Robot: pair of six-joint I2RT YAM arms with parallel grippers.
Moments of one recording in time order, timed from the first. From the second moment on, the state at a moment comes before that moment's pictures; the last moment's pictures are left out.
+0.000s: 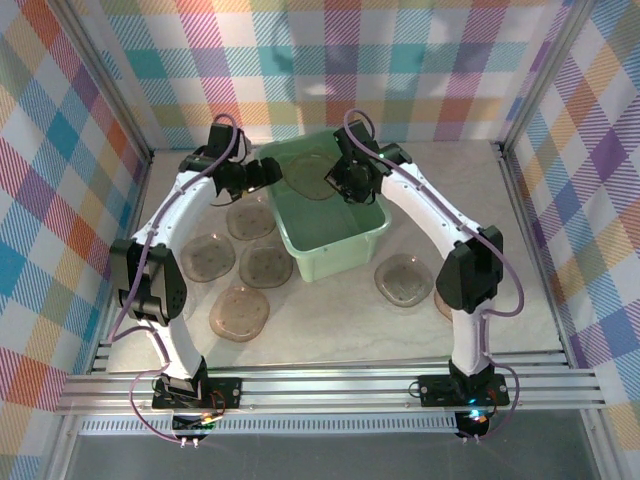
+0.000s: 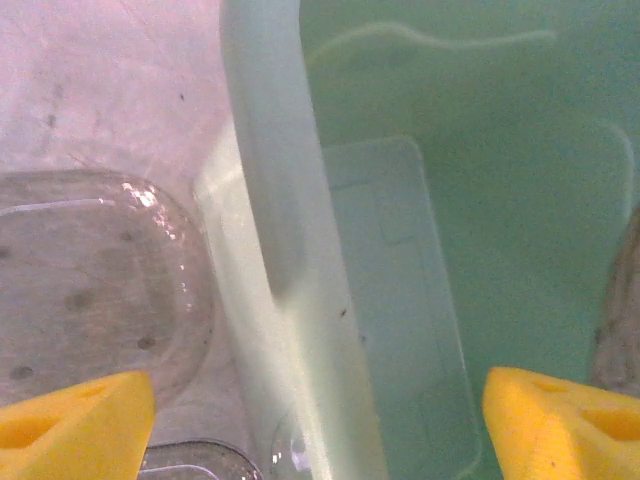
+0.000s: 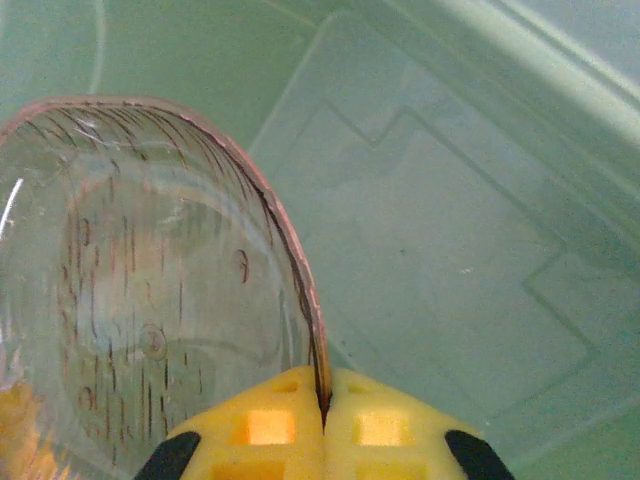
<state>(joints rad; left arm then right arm) -0.21 1.82 1.70 -0.73 0.22 -0.52 0.59 2.00 2.01 -0.96 0.02 1.15</state>
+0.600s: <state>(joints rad) -0.16 2.15 2.12 -0.76 0.31 -0.31 0.59 2.20 2.22 -1.21 0.13 1.25</state>
